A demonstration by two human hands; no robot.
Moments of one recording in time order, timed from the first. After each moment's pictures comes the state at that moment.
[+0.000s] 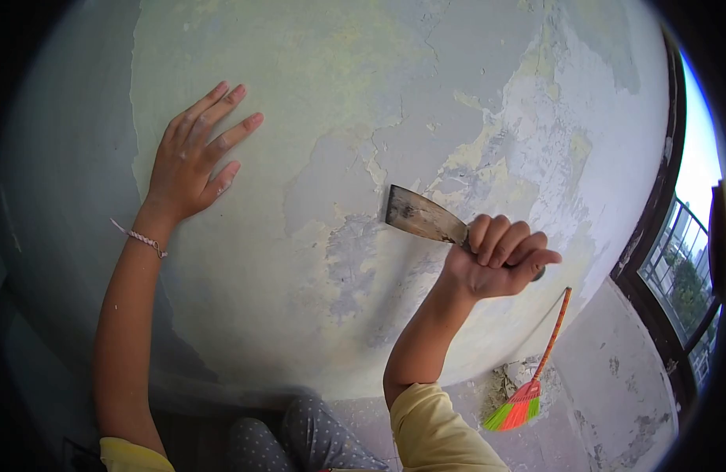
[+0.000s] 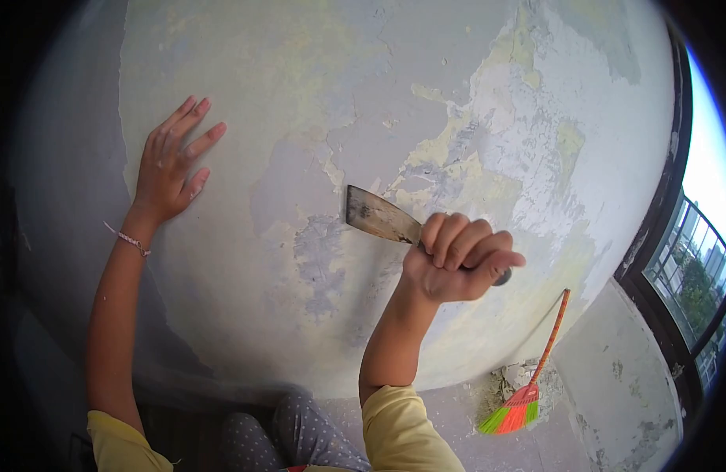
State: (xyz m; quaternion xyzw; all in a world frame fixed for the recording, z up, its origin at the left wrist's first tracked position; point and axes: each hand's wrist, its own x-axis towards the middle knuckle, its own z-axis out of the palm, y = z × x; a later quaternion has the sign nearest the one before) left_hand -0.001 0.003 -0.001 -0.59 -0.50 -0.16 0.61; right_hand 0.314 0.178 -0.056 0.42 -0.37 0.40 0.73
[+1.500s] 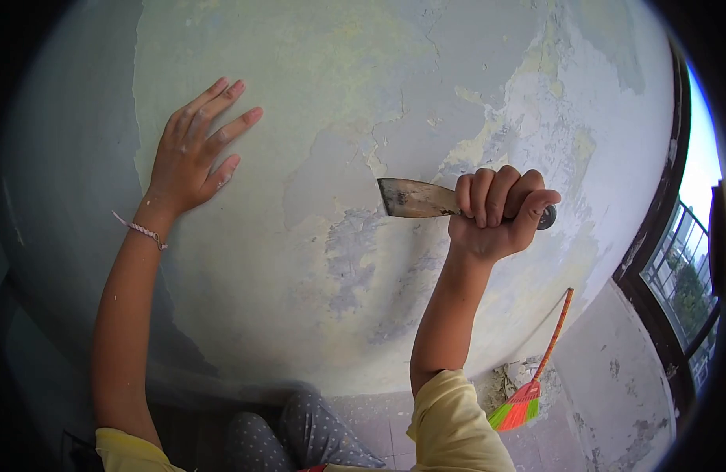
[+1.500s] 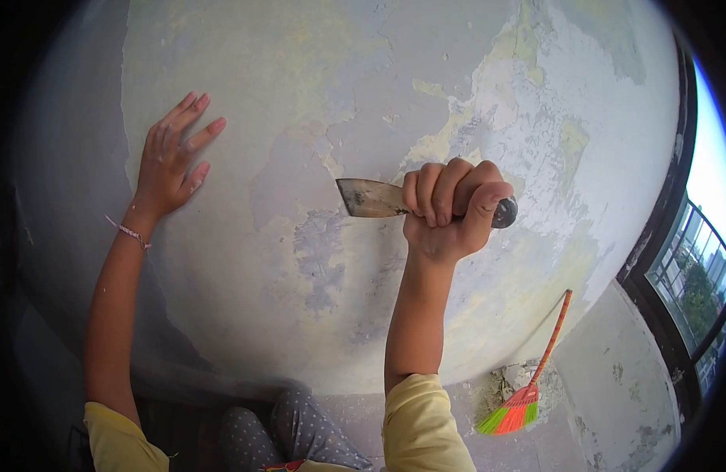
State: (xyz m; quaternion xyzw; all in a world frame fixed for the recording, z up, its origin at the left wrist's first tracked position) left_hand -0.002 0.001 -0.002 -0.59 -0.50 -0.16 0.62; right_hand 0.312 0.190 -0.018 0.42 -0.53 0.42 0.61
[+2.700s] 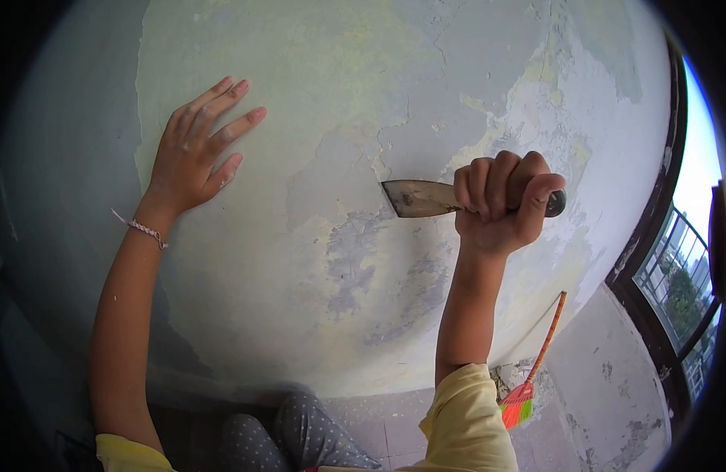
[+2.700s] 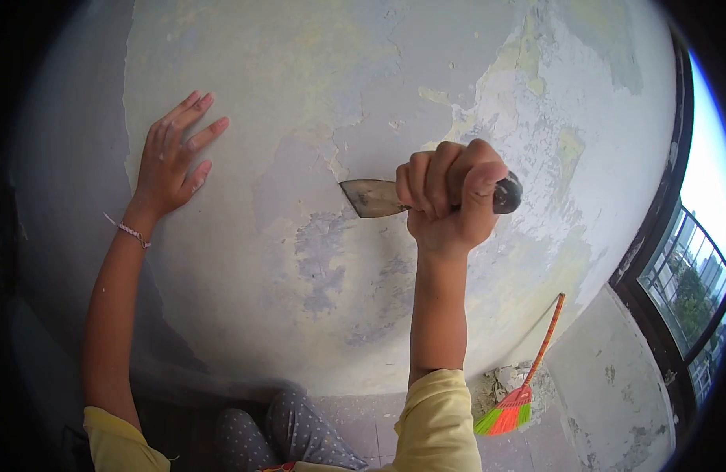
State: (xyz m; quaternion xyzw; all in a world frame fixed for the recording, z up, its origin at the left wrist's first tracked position) left_hand -0.003 0.002 -0.002 -0.59 -0.49 -0.17 0.61; right_hand 0.315 0.173 0.006 0.40 -0.62 0.38 0.56
